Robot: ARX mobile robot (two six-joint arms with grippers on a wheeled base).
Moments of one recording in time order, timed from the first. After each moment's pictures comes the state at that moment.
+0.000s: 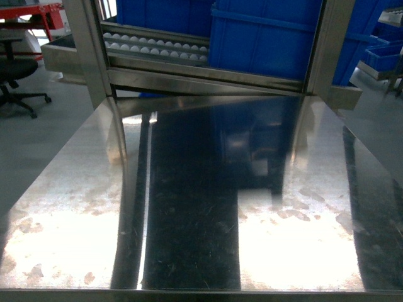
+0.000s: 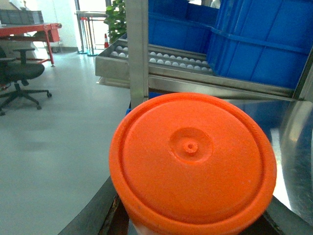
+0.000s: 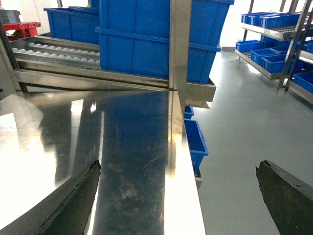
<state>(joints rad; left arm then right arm) 0.00 0.33 0.01 0.33 0.00 -0.02 0.00 0.00 0.01 -0.01 0.00 0.00</state>
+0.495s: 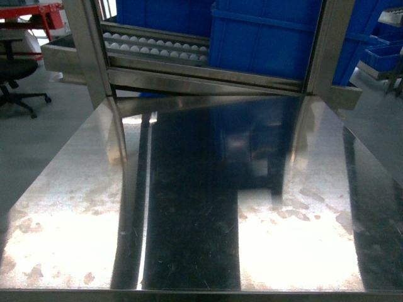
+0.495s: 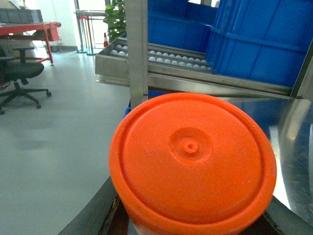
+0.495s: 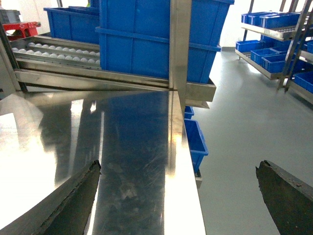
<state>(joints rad) 0.00 0.18 0.01 0.18 0.00 -0.02 0.00 0.00 0.01 -0.01 0.00 0.00</state>
